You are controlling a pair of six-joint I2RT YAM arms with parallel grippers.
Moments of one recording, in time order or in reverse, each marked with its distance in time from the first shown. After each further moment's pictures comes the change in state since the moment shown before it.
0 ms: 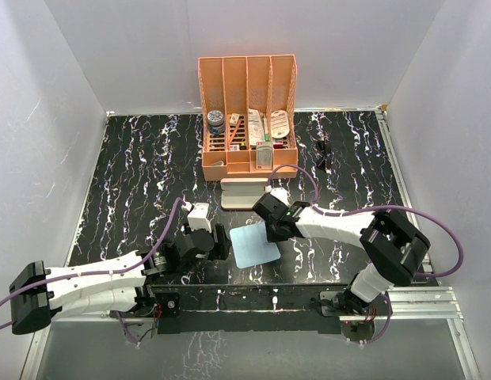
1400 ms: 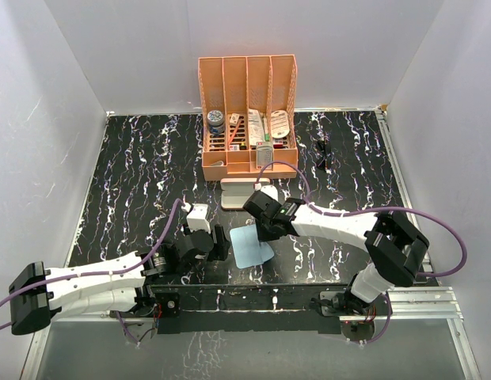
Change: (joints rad) left arm 0.000 -0.007 -0.013 -0.003 -0.005 -0.002; right arm 0.064 -0.006 0.116 -0.089 -0.039 0.017
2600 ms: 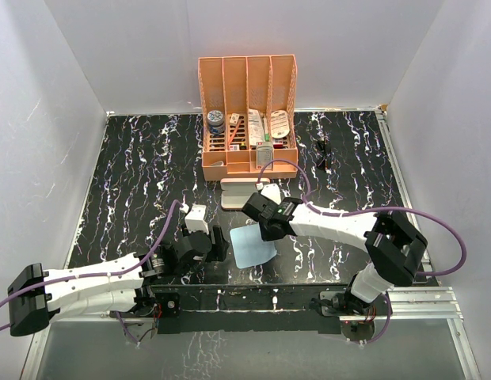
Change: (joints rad) left arm 0.000 -0.024 -0.019 -0.003 -0.003 -0.008; right arm 0.024 0.008 0.036 -0.112 0.134 0.016
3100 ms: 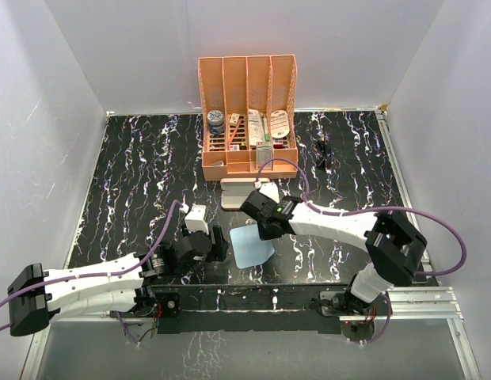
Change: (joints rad) left arm 0.000 0.000 -0.002 0.000 0.000 -0.004; right arm 0.000 0.002 0.027 -0.004 -0.018 -0.004
